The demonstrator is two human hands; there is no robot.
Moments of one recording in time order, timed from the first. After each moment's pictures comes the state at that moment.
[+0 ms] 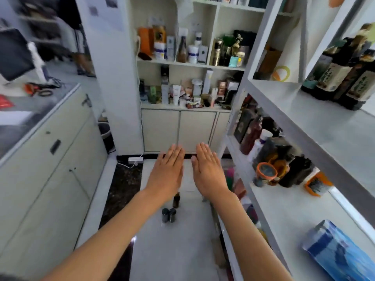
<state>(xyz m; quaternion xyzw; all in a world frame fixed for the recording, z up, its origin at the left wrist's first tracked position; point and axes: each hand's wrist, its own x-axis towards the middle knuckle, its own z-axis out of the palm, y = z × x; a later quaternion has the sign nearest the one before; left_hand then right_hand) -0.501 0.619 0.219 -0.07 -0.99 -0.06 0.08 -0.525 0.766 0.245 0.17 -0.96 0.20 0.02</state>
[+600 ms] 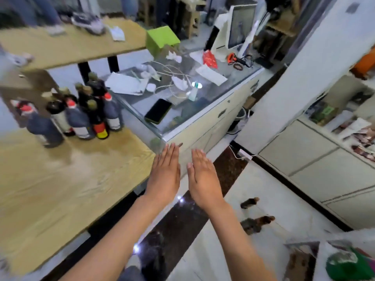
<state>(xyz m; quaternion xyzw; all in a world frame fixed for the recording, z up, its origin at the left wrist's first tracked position) -0.158 0.232 0.138 0.38 -0.89 -0.21 0.16 -0.260 0.315 0.175 0.53 -0.82 0.20 -0.11</state>
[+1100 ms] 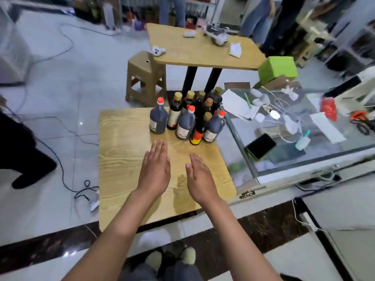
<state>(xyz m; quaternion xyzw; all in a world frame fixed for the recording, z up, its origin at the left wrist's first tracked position) 0.102 0.081 0.108 0.66 -0.69 -0.22 0.21 -0.049 0.097 0.121 0.68 -0.66 0.15 -0.27</state>
